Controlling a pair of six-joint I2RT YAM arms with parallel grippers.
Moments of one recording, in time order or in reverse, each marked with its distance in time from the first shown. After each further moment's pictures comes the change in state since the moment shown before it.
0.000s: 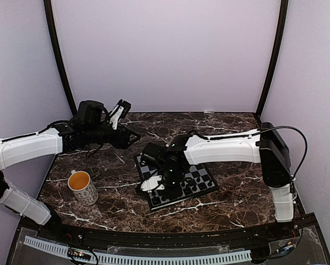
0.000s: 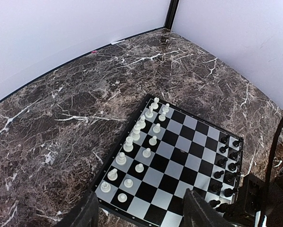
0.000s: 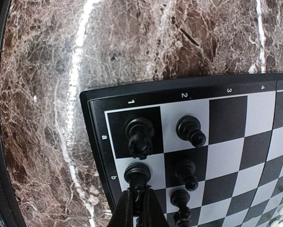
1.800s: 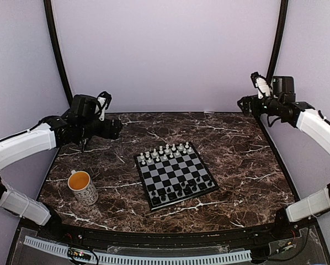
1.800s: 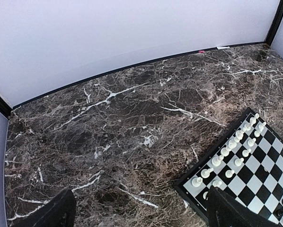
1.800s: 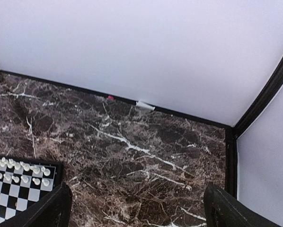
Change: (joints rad) left arm 0.038 -0.043 0.059 -0.158 -0.490 -0.061; right arm -0.979 -0.800 -0.505 0.671 -0.010 0.521
